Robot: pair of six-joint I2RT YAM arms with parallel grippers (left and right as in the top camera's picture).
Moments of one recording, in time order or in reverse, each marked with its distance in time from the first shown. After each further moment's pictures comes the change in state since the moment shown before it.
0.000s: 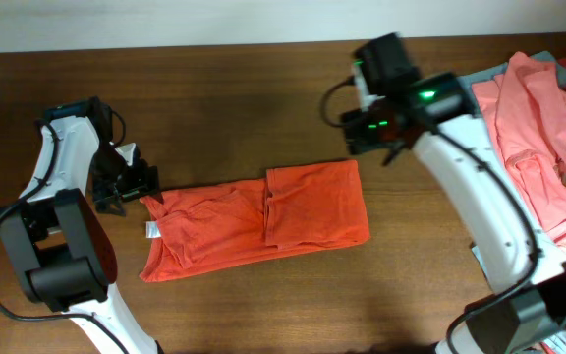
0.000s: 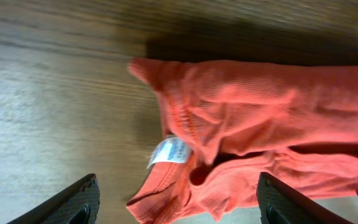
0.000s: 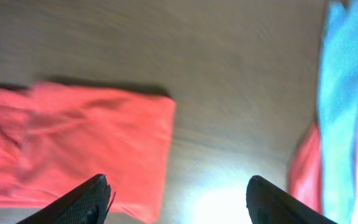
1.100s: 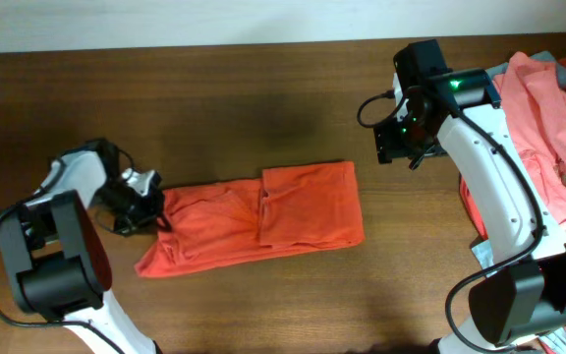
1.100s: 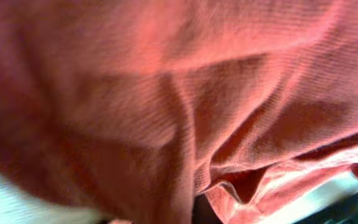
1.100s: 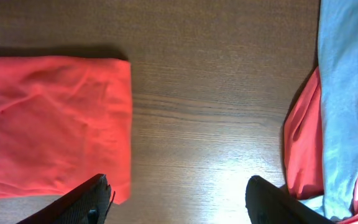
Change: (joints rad) left arm 0.037 -0.042 -0.336 0.250 0.232 0.146; right arm -0.146 0.034 -0.082 -0.053 -0.041 0.000
